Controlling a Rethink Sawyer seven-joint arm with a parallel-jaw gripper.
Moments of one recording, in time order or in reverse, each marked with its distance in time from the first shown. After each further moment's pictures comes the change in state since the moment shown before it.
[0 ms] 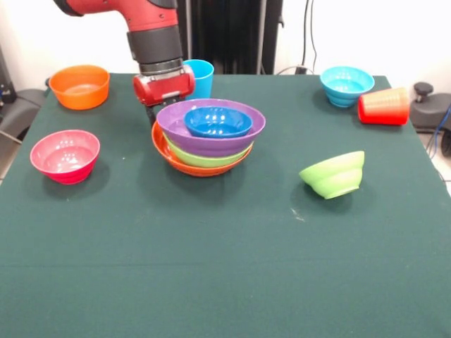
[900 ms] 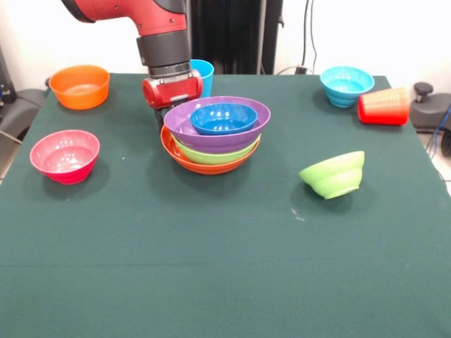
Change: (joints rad) arm 0.021 0.043 -0.034 0.000 -0.020 -0.095 0.020
